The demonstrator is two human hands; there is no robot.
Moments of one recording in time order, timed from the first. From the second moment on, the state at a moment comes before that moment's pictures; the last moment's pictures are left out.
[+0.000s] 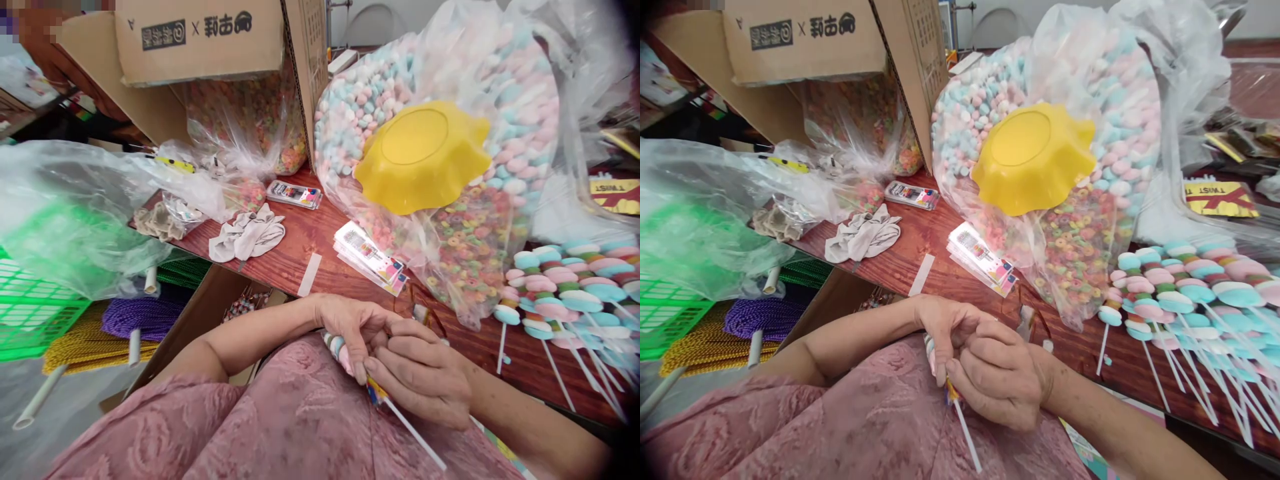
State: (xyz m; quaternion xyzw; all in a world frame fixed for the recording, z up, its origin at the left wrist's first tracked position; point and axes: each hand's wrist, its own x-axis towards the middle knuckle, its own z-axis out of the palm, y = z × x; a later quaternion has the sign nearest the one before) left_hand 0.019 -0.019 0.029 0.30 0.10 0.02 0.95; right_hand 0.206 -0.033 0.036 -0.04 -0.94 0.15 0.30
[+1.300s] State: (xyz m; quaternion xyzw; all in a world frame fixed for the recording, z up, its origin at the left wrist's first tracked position) left_hand -0.017 0.010 0.062 0.49 0.20 -0.03 0.85; right_hand 0.182 -0.025 0.071 0.02 -0.92 0.06 0.38
